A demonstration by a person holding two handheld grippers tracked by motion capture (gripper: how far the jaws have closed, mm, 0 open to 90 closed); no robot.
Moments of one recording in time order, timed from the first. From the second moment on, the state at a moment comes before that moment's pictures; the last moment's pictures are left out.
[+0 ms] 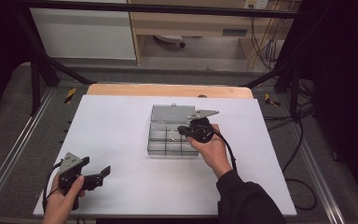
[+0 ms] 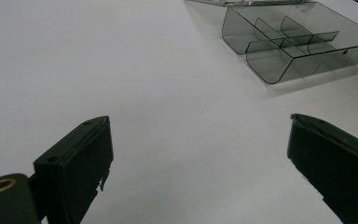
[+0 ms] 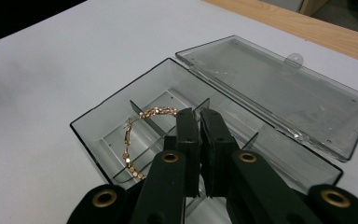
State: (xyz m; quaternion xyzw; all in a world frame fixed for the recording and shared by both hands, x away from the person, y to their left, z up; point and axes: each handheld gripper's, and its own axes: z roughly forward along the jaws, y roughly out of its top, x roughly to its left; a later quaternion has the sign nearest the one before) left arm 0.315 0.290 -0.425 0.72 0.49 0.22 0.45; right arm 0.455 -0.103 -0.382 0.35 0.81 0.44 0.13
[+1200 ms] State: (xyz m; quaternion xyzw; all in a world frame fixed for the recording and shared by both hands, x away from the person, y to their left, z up) left arm 0.315 0.289 -0.426 0.72 0.49 0.21 0.44; right arm 0.461 -0.084 -0.397 0.34 0.84 0.40 0.12
